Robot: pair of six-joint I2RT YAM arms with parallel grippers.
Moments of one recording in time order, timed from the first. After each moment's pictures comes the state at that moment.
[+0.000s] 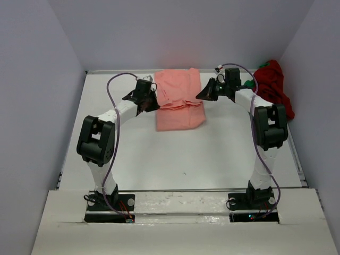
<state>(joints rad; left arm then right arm) -0.36 1.83 1.30 -0.22 0.06 -0.55 0.15 2.08 1.57 -0.16 -0.75 0.58</state>
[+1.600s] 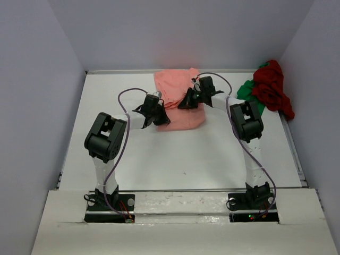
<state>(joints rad) -0.45 1.93 1.09 0.08 0.20 -0.64 0.34 2.36 1.72 -0.11 -0.65 0.61</state>
